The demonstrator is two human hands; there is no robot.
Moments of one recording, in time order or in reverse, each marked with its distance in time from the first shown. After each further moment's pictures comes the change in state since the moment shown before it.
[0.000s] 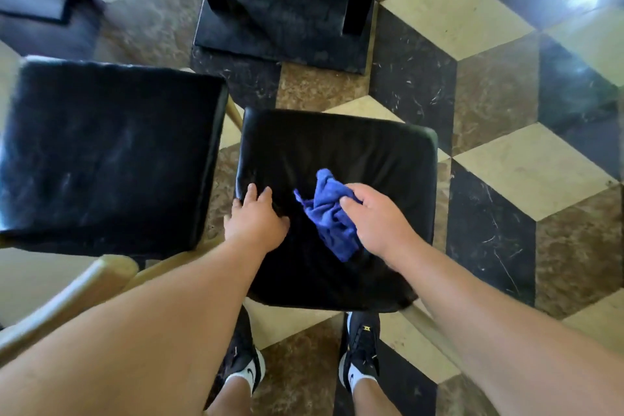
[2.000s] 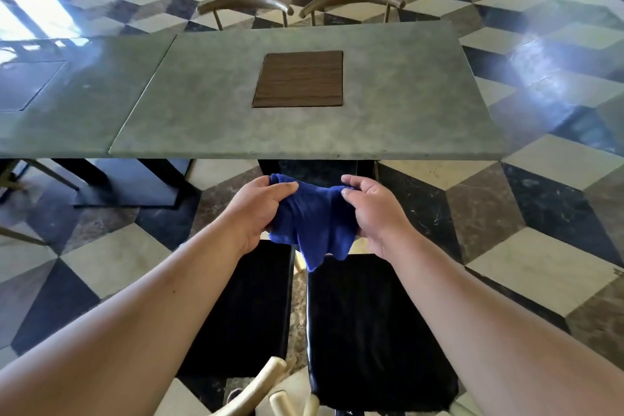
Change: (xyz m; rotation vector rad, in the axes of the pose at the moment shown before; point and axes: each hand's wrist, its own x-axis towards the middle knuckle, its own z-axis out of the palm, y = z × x) left_hand -0.218 0.062 -0.435 -1.074 0.099 0.331; right_hand -0.103 -0.378 -0.094 0.565 0.216 -0.125
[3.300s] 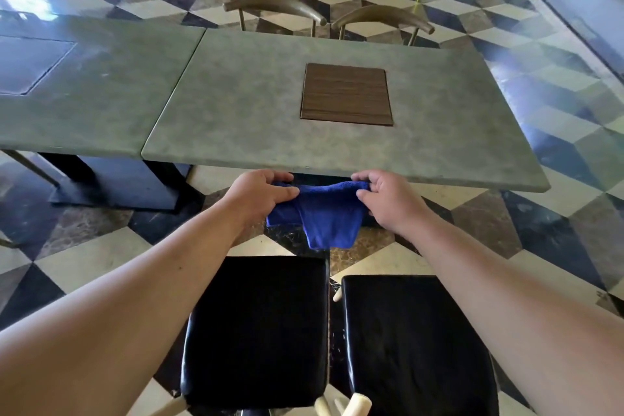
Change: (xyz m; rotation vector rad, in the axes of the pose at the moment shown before) left_hand 0.097 0.014 -0.210 0.291 -0.061 0.150; right_hand 0.046 -0.051 0.164 -0.714 0.002 -0.279
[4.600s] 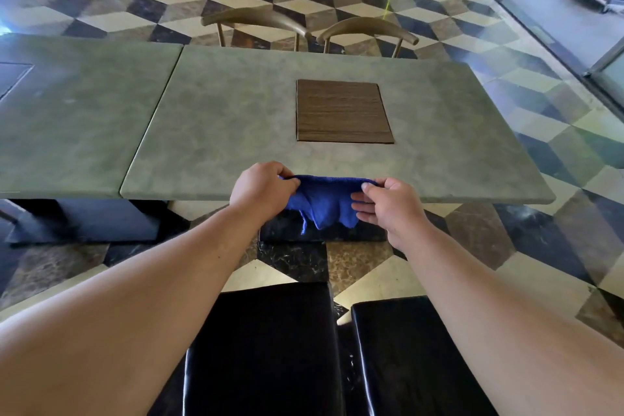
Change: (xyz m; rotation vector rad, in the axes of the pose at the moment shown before) left_hand 0.115 0.019 -0.024 0.431 0.118 0.172; right_hand 0.092 -0.013 0.040 0.740 0.270 0.350
